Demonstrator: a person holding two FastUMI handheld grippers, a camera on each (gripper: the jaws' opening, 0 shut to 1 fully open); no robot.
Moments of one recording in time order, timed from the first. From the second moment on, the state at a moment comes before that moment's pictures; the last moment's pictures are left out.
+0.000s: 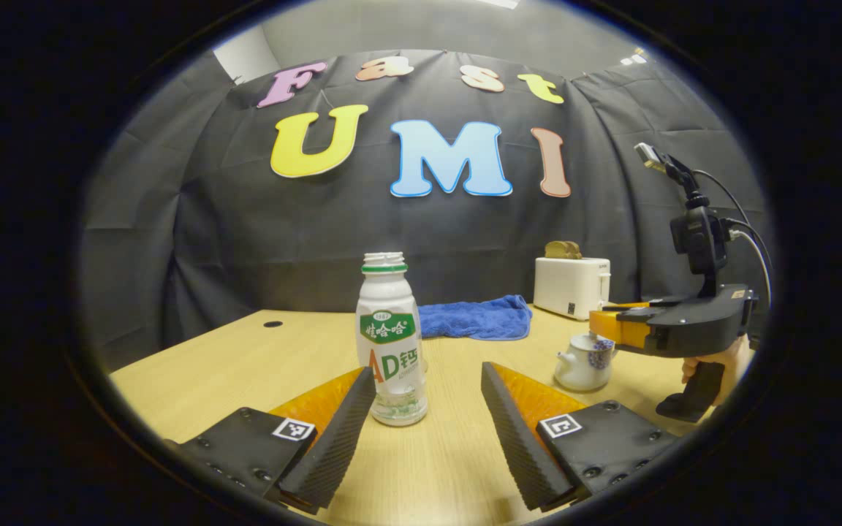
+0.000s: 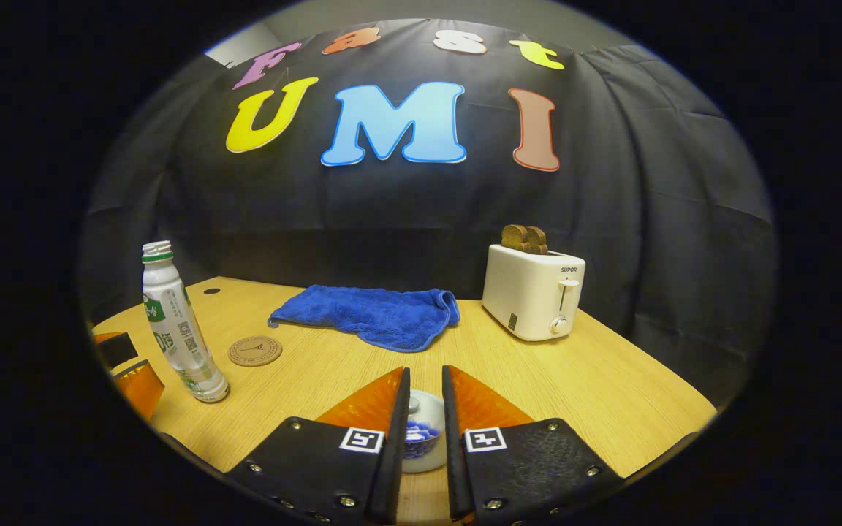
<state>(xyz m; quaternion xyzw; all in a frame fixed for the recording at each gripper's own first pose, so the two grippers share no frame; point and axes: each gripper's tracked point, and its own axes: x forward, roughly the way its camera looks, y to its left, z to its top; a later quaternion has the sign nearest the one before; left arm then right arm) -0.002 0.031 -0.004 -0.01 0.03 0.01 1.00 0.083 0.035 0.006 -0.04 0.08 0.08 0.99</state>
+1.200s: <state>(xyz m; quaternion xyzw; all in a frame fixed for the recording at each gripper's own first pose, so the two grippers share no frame) 0.000 0.045 -0.014 -0.01 0.05 0.02 1.00 0.081 0.042 0.026 -0.03 0.07 0.10 0.99</state>
